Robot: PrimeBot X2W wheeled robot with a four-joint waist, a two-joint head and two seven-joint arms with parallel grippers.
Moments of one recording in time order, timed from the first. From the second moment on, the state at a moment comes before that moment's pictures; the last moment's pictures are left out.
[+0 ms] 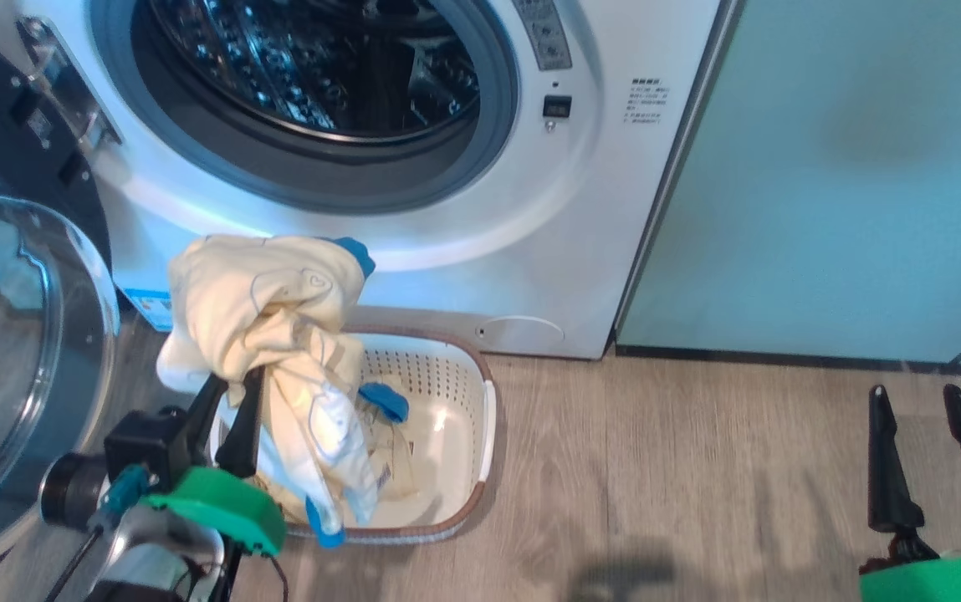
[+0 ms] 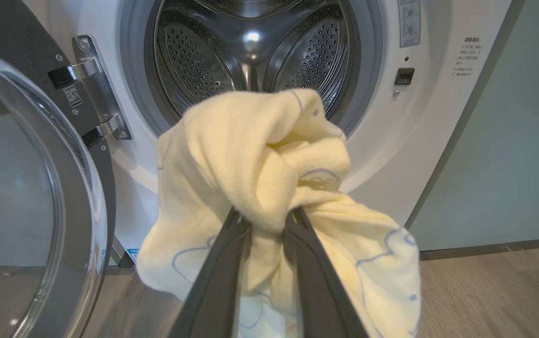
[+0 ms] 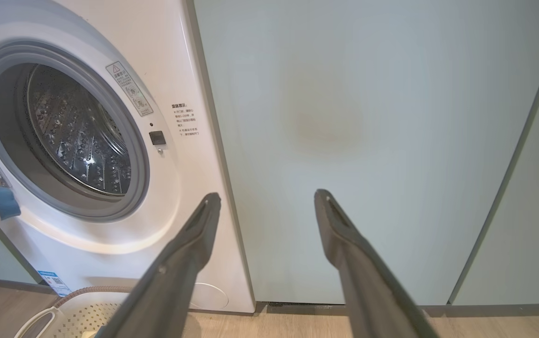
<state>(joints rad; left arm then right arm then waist) -0.04 0.32 -0.19 0.01 -0.32 0.16 -0.19 0.10 -0.04 -0.05 -0.06 0.17 0.13 -0.25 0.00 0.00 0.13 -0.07</state>
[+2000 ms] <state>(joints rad) -0.29 0.34 -0.19 0.09 -0.38 0.13 -0.15 0.07 -0.04 -0.03 -0.09 0.22 0.13 -0.25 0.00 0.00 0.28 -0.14</state>
